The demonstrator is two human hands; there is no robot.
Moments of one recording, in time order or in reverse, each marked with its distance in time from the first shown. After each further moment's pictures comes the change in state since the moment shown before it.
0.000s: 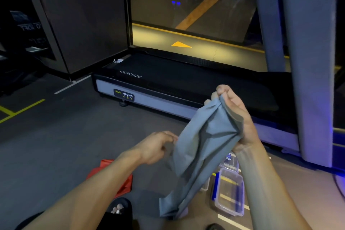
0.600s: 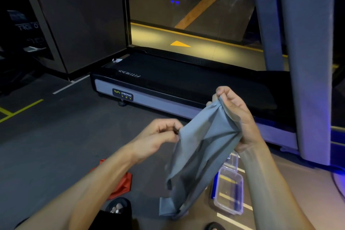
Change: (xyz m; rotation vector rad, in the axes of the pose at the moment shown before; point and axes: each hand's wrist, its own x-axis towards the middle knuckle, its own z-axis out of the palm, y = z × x) left_hand -0.023 0.073 -0.036 -0.816 0.086 0.108; right_hand -0.009 -0.010 -0.002 -0.190 0.115 0.028
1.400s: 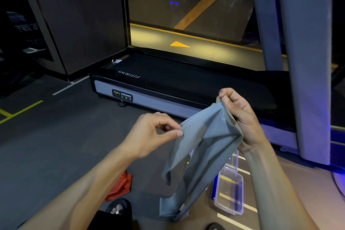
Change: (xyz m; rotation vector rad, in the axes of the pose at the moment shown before) left_hand -0.002 0.004 -0.013 0.422 0.214 0.161; right_hand -0.003 -0.003 -0.011 -0.144 0.037 -0.031
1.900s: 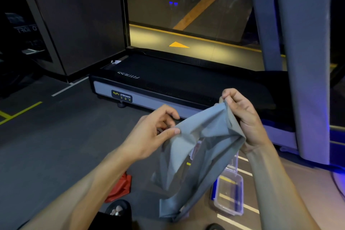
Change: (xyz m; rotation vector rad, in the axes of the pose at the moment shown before) left_hand -0.001 0.002 0.001 -0.001 0.007 -0.016; right_hand -0.001 -0.001 -0.007 0.009 0.024 -0.013
